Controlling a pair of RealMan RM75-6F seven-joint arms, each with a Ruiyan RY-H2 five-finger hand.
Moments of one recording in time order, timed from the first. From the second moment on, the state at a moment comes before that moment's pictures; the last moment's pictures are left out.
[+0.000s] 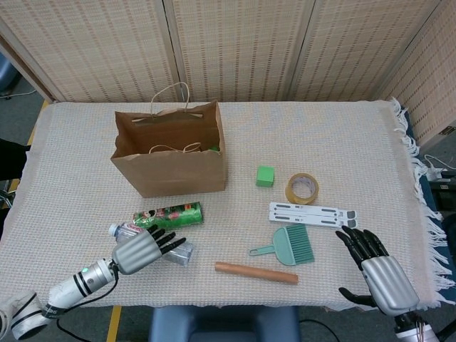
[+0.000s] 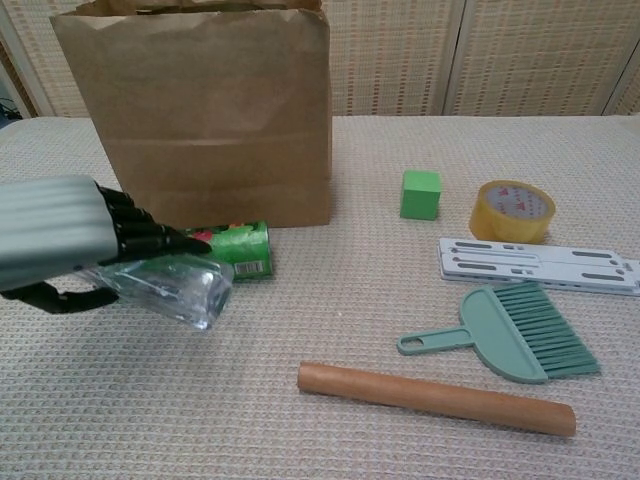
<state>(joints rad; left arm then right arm) -0.66 -1.28 0.10 -1.43 1.91 1.16 0.37 0.04 -0.87 -0.11 -2.18 -1.69 1.36 -0.20</state>
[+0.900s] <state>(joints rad) -0.59 -1.30 -0.45 -1.85 1.21 1.45 -0.11 0.04 -0.88 -0.11 -2.17 -1.70 1.35 -0.22</state>
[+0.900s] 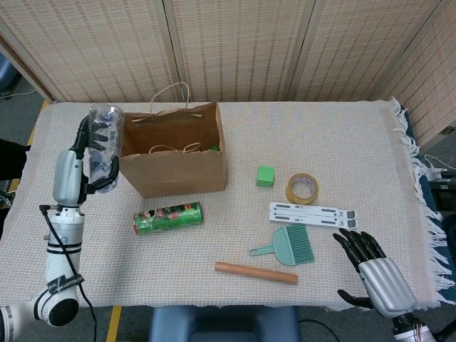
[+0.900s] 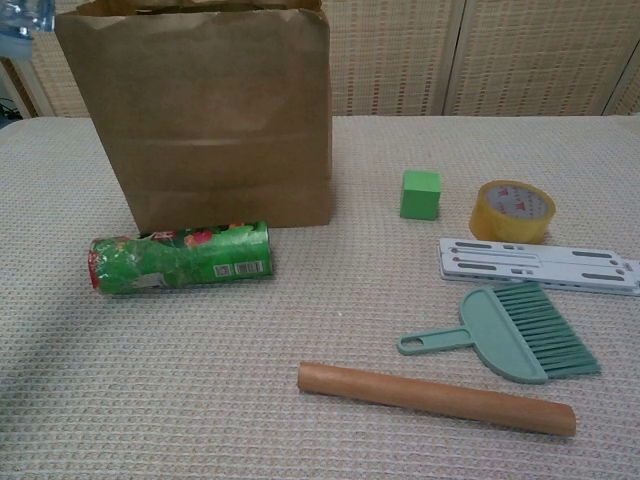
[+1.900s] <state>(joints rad) -0.98 -1.52 -0.65 -1.48 1.01 1.20 -0.07 0.07 -0.86 -0.09 -2.17 -1.61 1.31 -0.18</state>
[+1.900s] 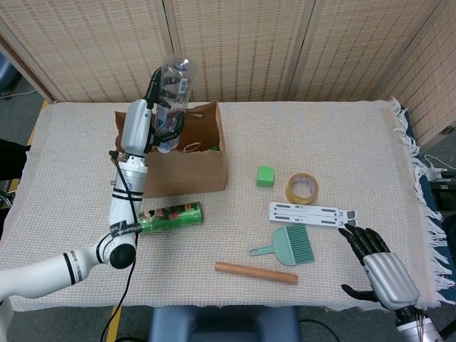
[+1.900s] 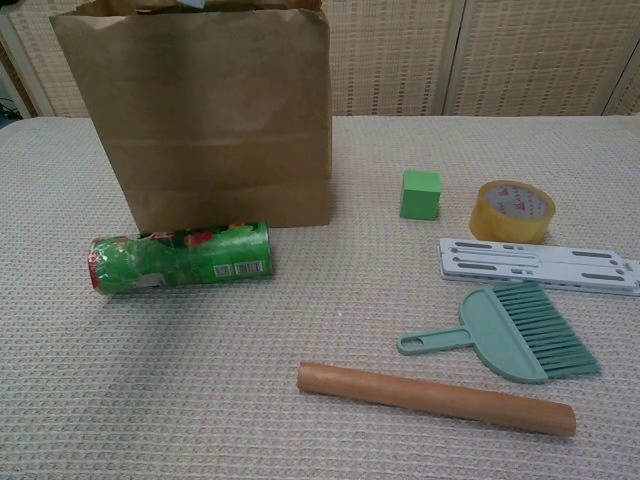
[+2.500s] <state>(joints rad) -1.01 -1.52 -0.58 -1.38 0.94 1.03 -0.07 0.09 -0.88 -0.08 -2.17 -1.56 1.29 -0.21</state>
